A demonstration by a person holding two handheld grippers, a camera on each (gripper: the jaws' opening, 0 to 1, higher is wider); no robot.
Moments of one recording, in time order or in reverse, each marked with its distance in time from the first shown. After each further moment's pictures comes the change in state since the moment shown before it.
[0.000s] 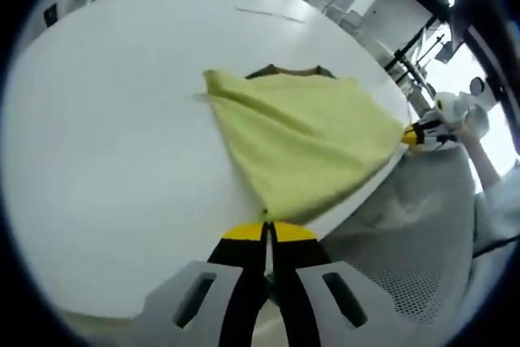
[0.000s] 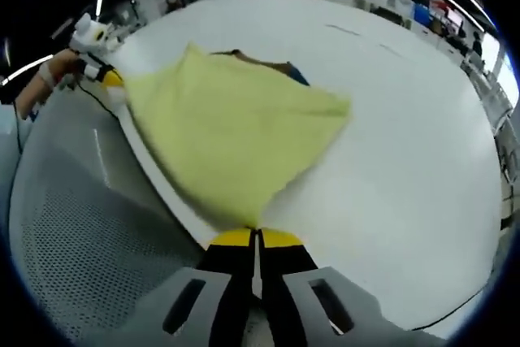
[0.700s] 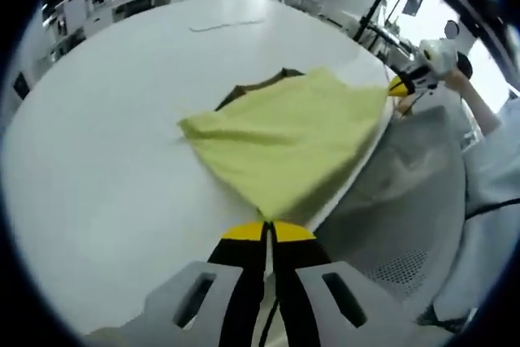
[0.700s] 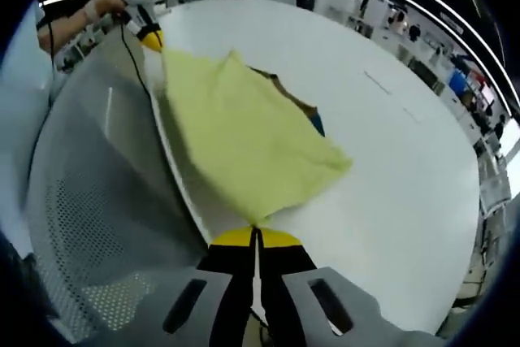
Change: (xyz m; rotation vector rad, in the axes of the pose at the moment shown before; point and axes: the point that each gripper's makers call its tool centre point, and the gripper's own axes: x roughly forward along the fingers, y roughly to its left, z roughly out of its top) left arm -0.024 -0.015 0.012 0.270 0.081 -0.010; right arm -0.032 0.014 0.026 -0.290 0.006 0.030
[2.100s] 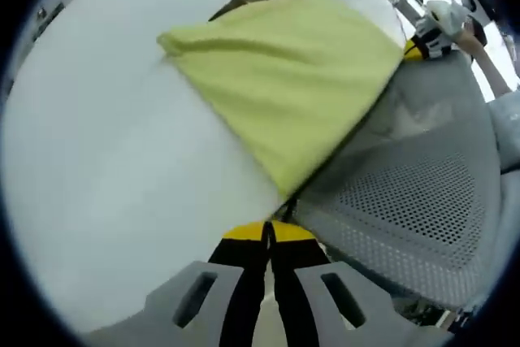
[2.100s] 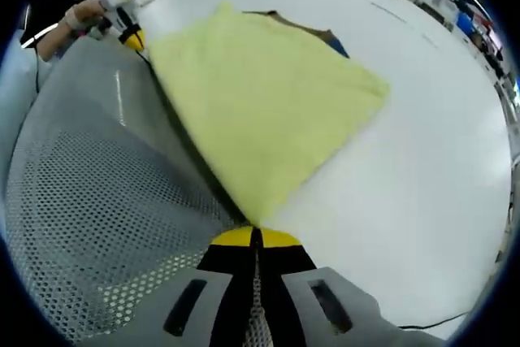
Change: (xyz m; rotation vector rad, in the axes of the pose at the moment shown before) left arm 0.029 -0.003 -0.079 -0.025 0.279 -0.022; right arm 0.034 0.036 -0.068 0.183 0.163 0.130
